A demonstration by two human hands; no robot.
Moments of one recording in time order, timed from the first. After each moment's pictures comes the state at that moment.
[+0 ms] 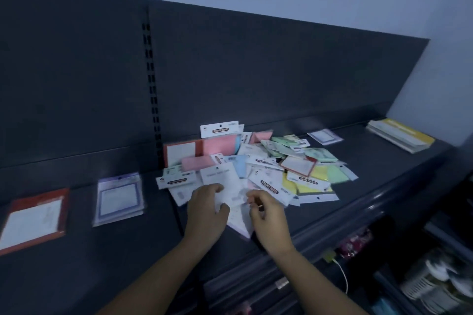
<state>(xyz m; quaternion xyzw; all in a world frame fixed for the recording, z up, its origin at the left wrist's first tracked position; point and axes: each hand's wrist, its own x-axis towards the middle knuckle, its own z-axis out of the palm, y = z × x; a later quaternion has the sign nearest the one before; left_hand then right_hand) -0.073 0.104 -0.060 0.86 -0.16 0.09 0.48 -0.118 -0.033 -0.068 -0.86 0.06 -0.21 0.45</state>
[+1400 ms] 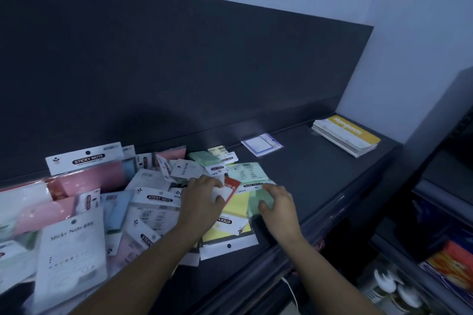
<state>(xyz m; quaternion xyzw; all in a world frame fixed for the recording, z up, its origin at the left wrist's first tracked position) 0.000 -0.191 -0.054 0.89 -0.26 0.06 0.37 -0.088 -0.344 -0.057 -0.90 0.23 -0.17 0.33</state>
